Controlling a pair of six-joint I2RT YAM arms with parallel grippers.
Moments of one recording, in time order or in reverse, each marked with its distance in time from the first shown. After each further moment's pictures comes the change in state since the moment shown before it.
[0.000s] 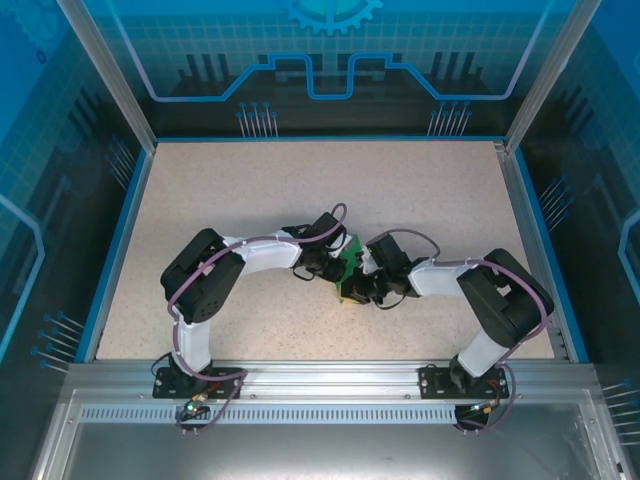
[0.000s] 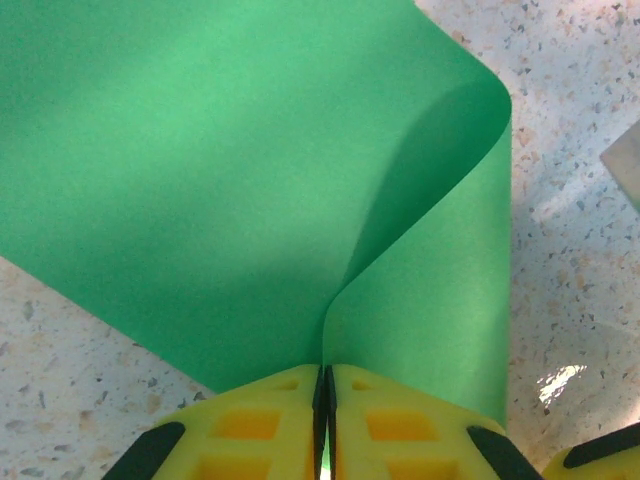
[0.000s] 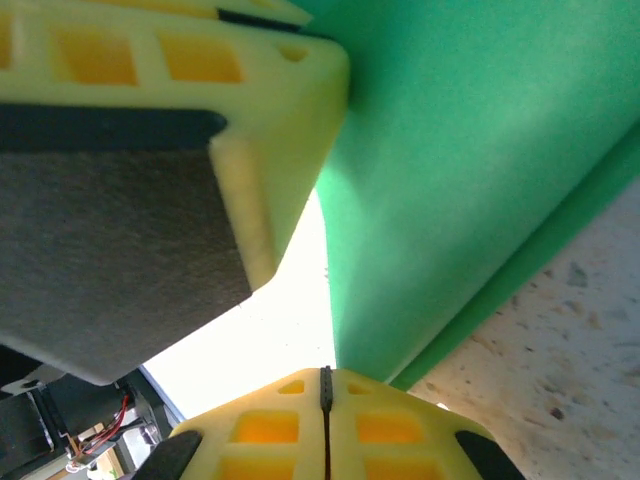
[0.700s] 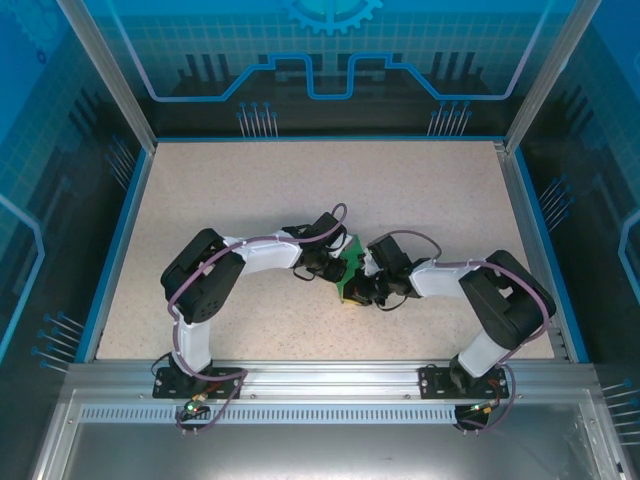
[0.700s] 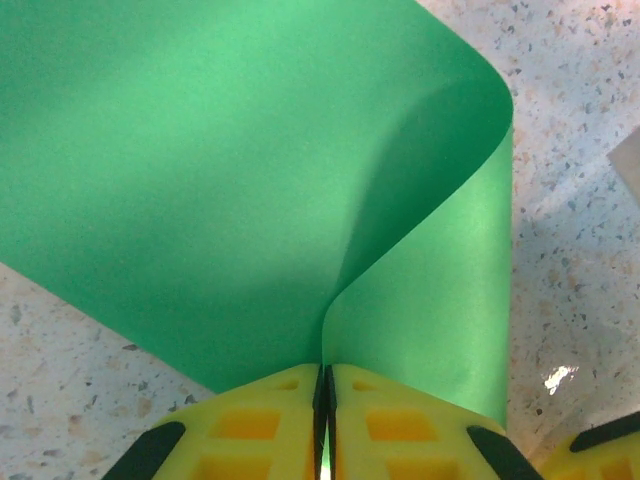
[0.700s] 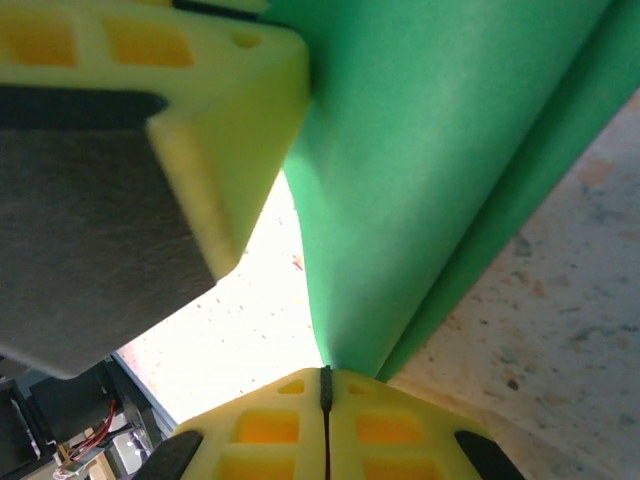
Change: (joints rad) left arm 0.000 0.000 0.000 0.004 0.008 0.000; right arm 0.000 -0.020 -0.008 -0.027 0.019 0.001
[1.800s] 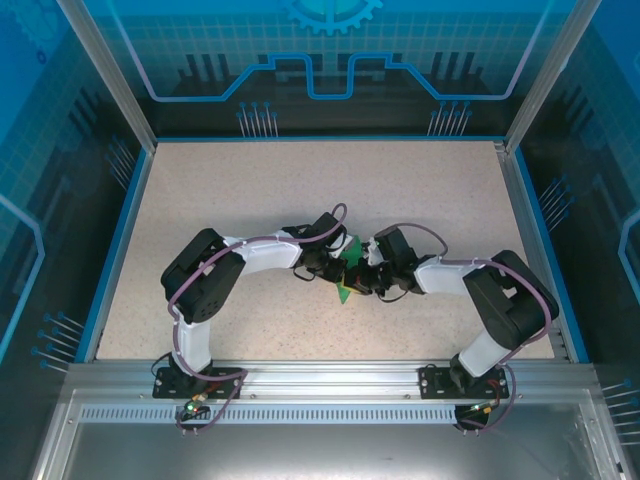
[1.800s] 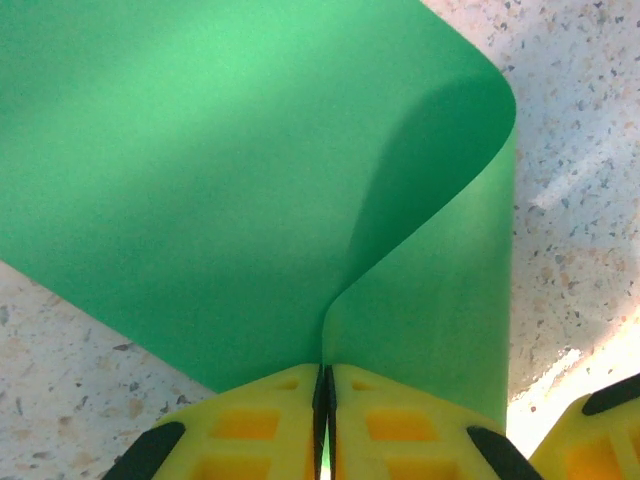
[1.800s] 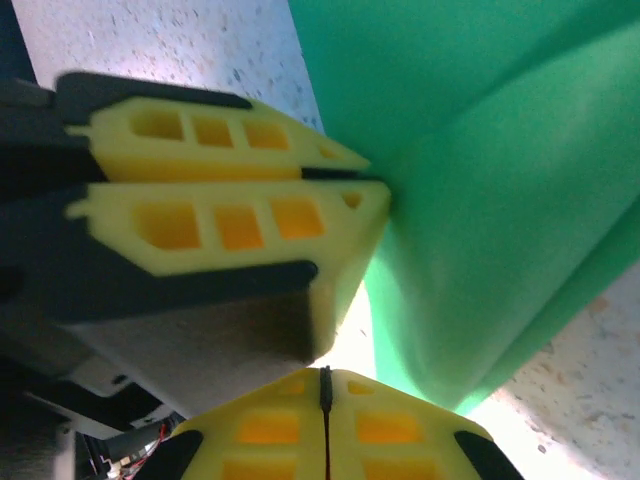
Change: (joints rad) left arm 0.000 0.002 0.000 0.000 0.011 0.000; right arm -0.064 -0.004 0.009 0.092 -0.033 0.025
